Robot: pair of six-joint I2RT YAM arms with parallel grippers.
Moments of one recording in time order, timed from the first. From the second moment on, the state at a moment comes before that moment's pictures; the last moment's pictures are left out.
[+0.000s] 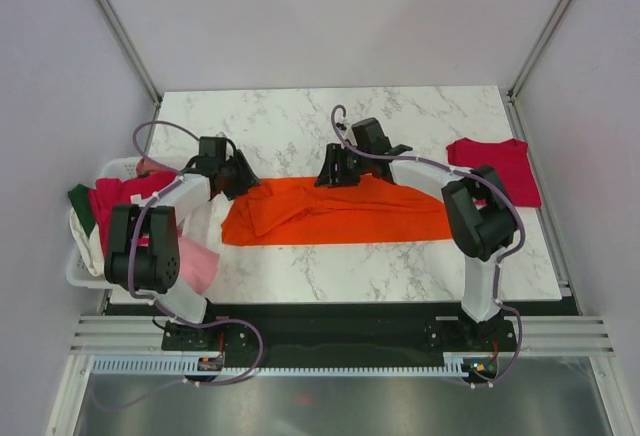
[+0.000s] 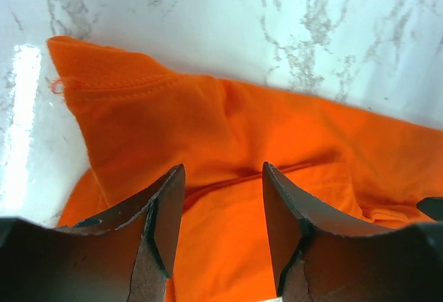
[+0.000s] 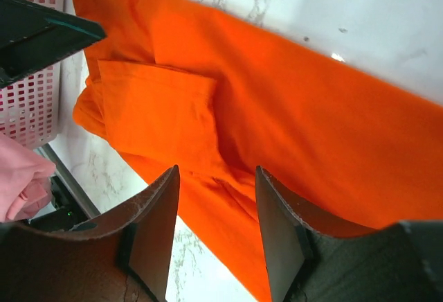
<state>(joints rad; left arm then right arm) -0.10 1.60 0.93 -0.19 0.14 -0.57 0.52 1.93 1.33 -0.15 -0.45 0.52</state>
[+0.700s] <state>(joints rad) -0.02 1.76 1.02 -0.25 0.17 -0.55 0.60 2.24 1.55 -0.09 -0.68 0.62</state>
